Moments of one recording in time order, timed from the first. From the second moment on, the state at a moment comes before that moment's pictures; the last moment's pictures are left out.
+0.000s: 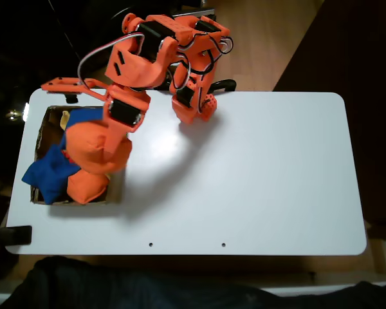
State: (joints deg) arm 37.3 137.6 102.9 72.8 -30.6
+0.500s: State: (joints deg) arm 52.2 129.3 97.1 64.0 -28.7
